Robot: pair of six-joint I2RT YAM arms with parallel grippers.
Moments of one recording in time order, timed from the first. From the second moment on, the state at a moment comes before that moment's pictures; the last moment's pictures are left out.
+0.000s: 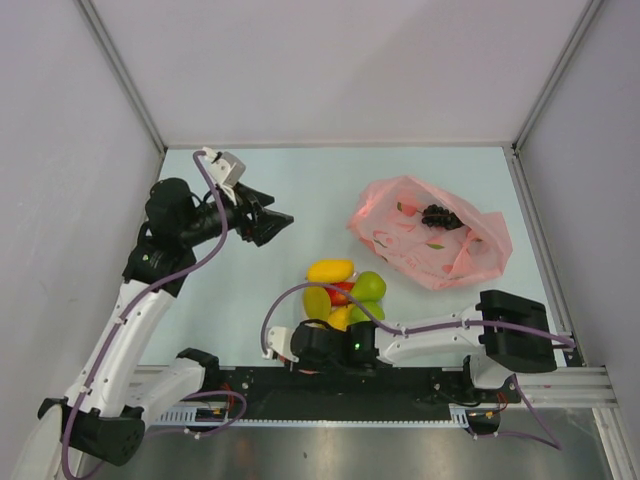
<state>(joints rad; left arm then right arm) -0.30 0.95 1.09 -0.30 0.66 -0.12 1.49 1.61 0.96 -0.21 0.14 -0.08</state>
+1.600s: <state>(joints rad) -0.30 1.06 1.12 -0.27 0.68 -0.16 1.38 1.48 1.01 -0.39 0.26 0.04</state>
